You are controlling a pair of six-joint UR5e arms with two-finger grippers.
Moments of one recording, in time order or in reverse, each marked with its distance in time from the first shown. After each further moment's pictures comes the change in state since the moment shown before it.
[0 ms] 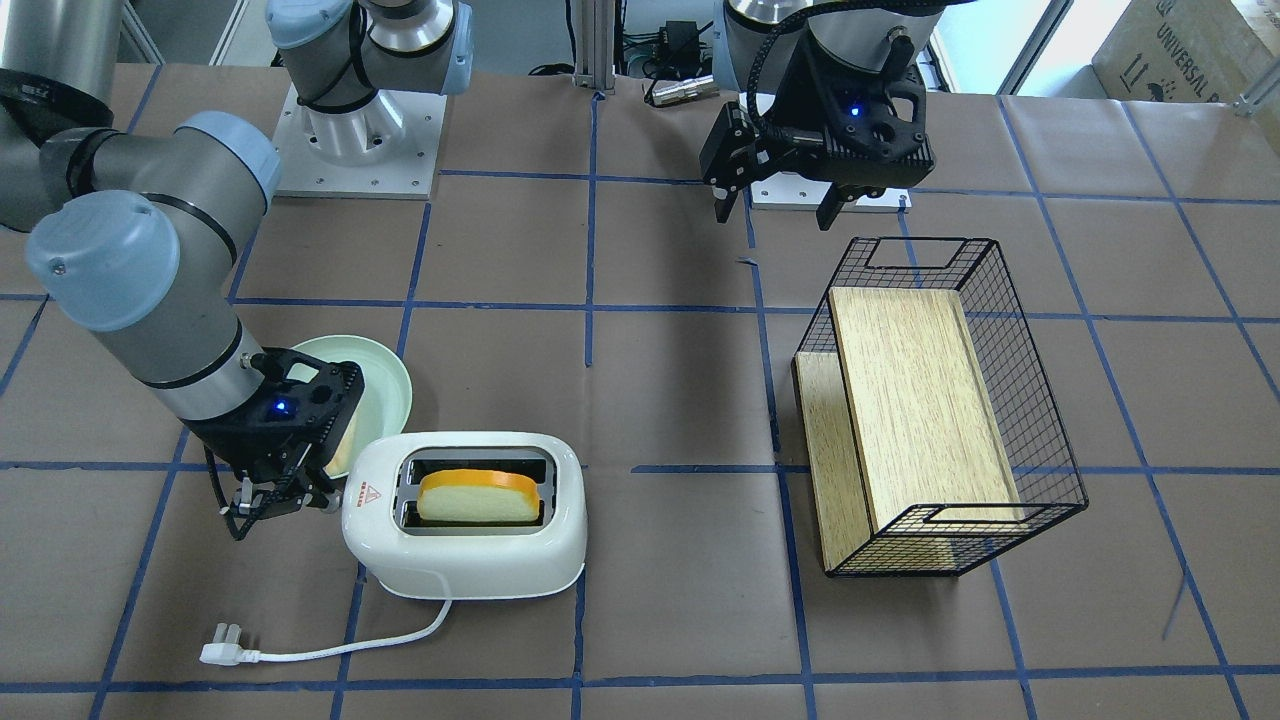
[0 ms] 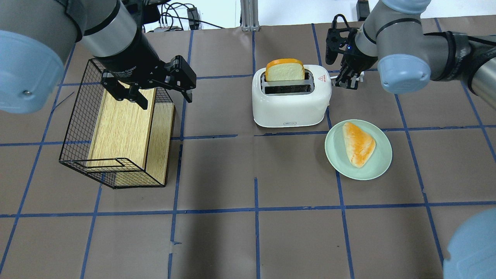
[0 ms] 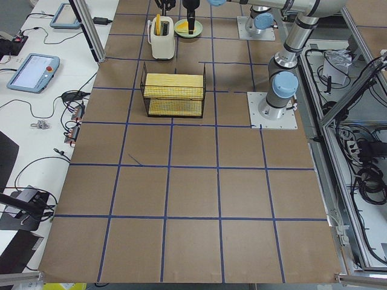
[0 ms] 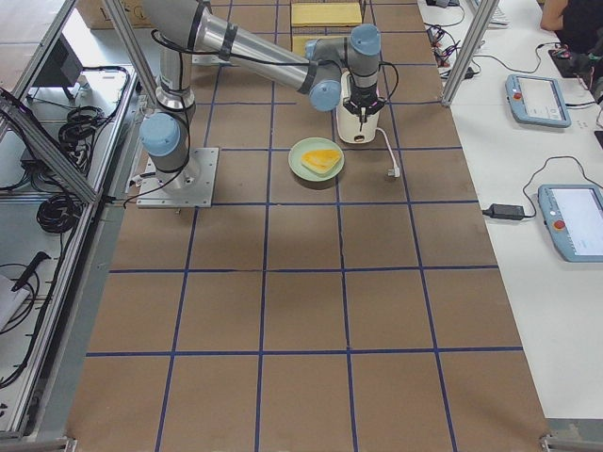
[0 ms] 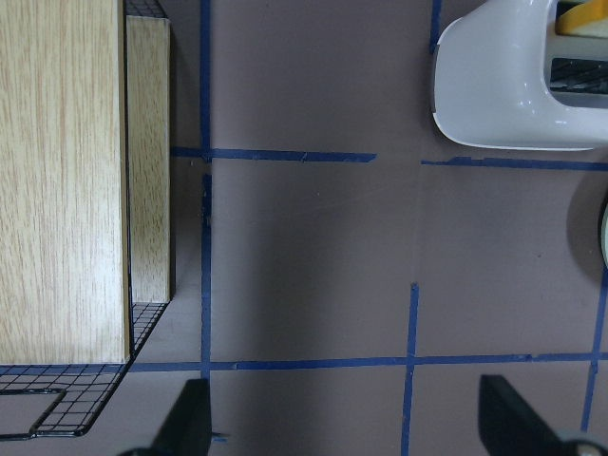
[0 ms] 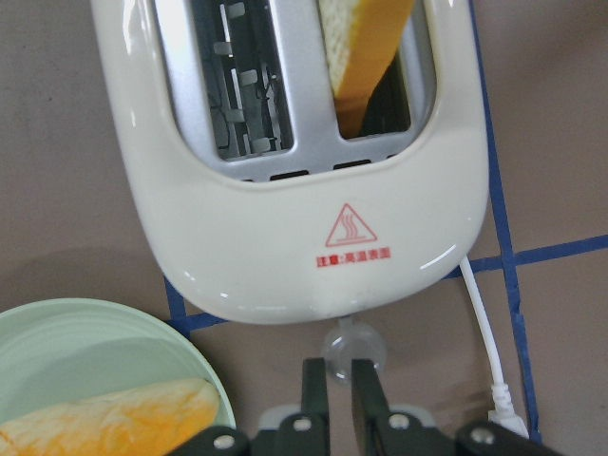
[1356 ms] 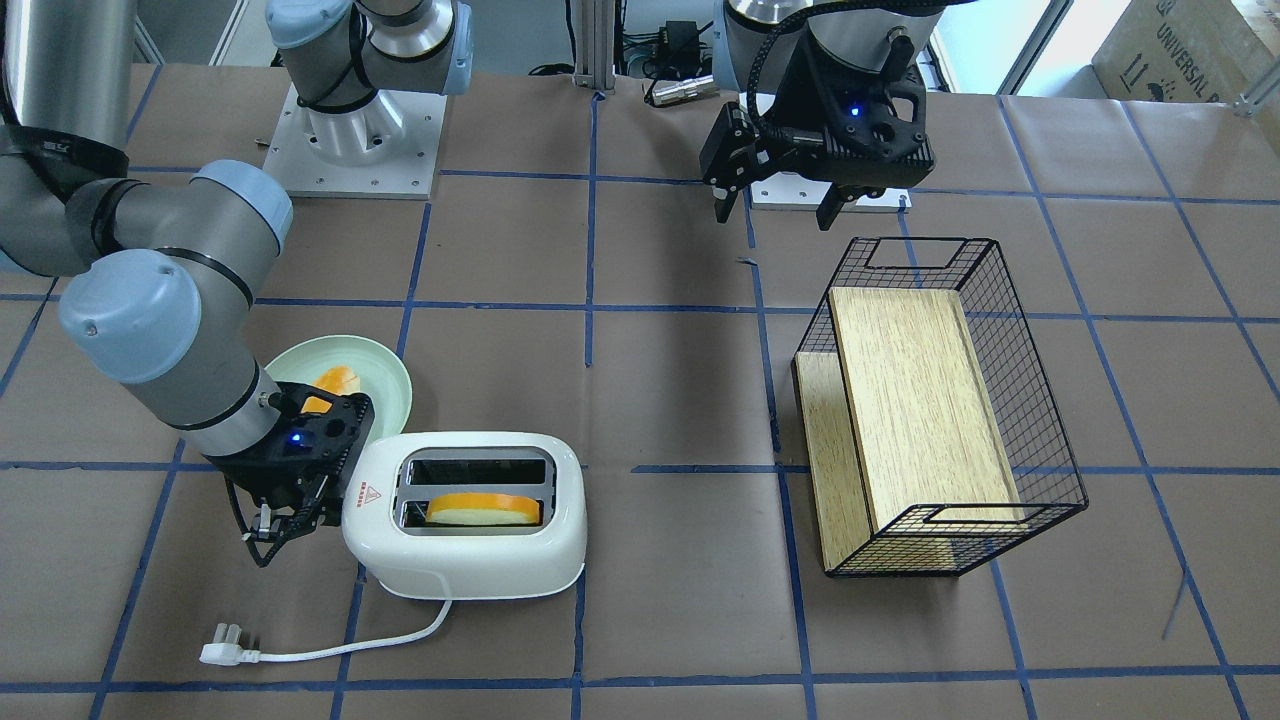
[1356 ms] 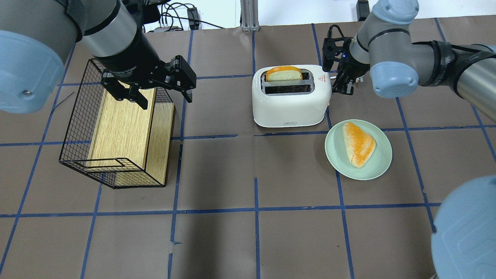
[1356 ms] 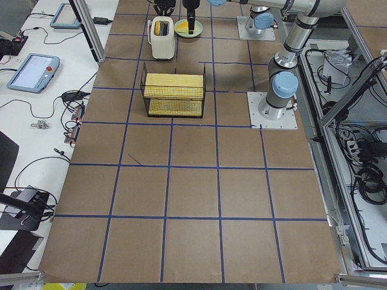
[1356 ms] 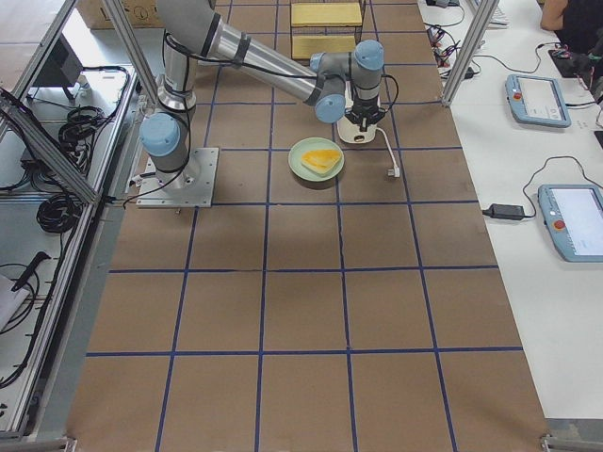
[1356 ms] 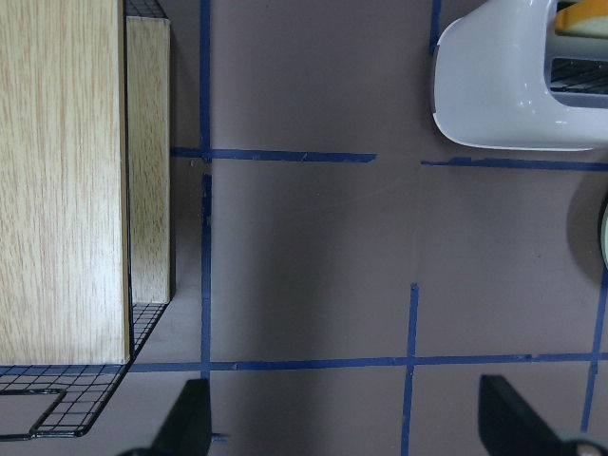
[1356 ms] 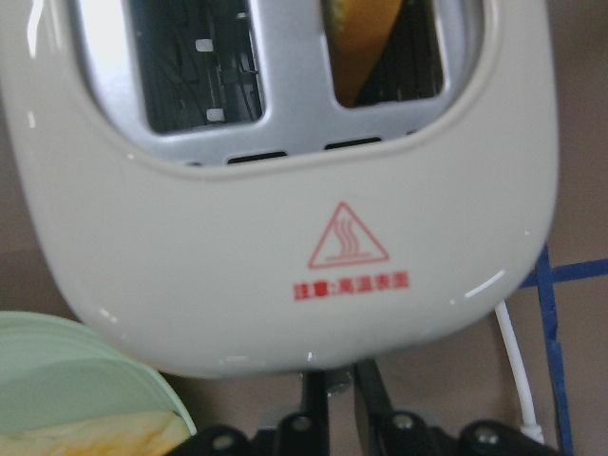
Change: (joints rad) left arm 0.000 0.000 0.000 0.000 0.000 0.000; right arm 0.000 0.061 0.006 -0.032 0.001 -0.020
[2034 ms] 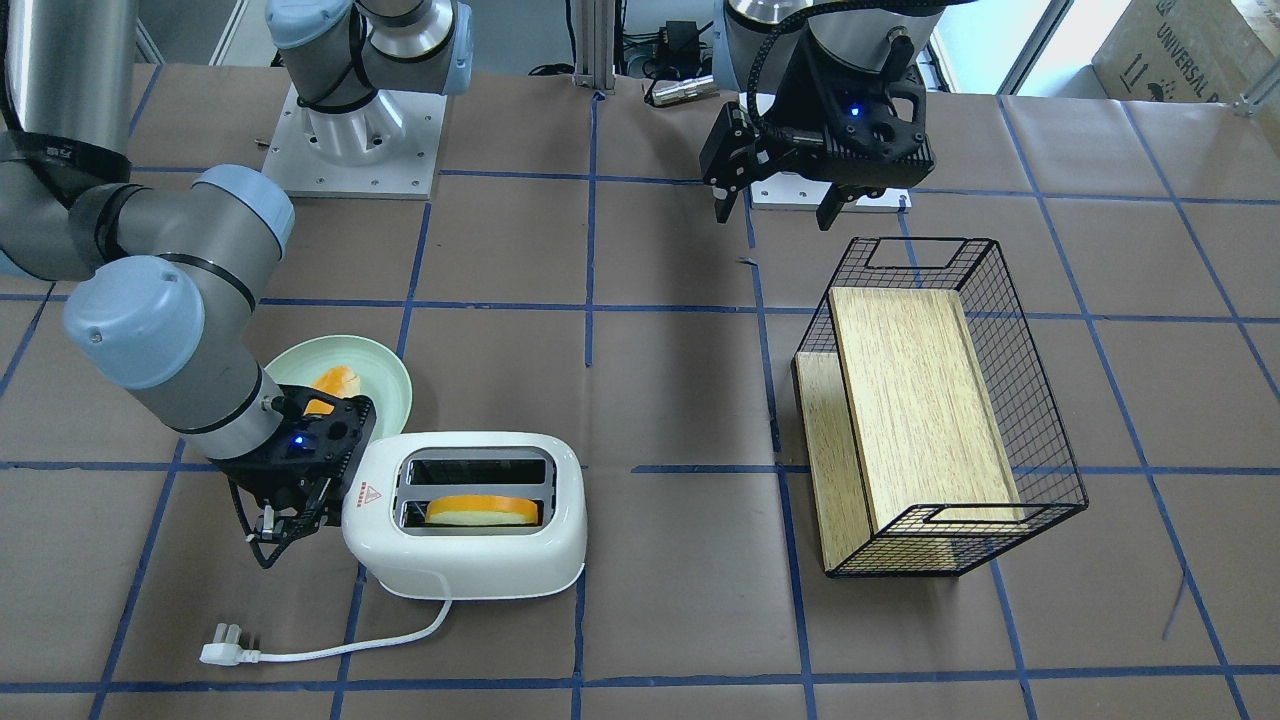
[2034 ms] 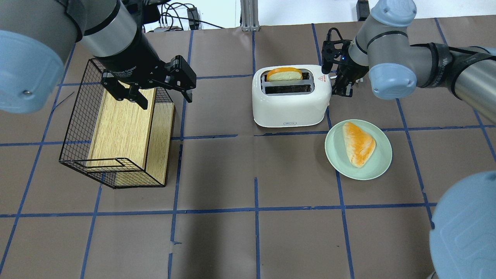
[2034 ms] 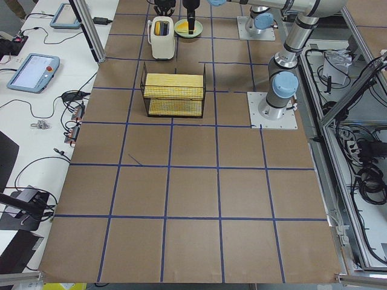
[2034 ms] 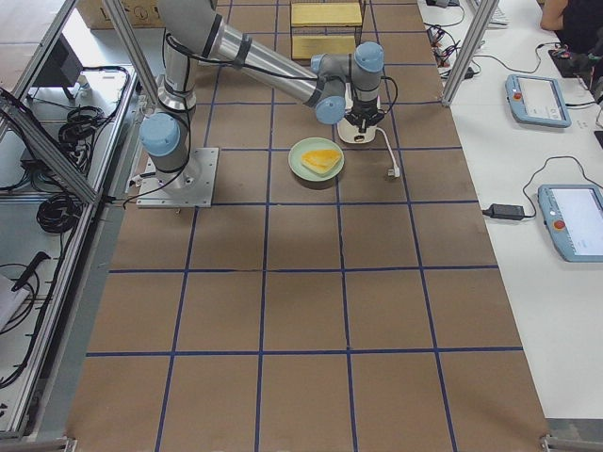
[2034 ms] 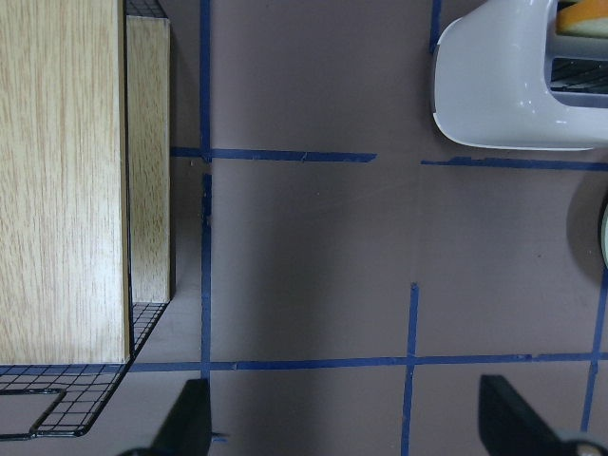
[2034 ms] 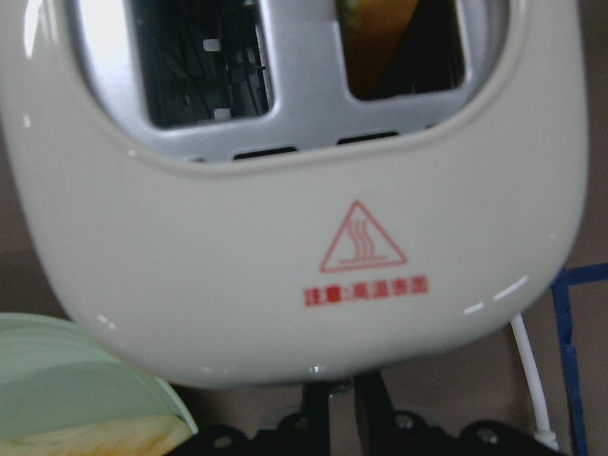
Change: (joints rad) left arm 0.000 0.000 0.000 0.000 0.000 0.000; right arm 0.000 0.008 0.002 0.000 0.000 0.001
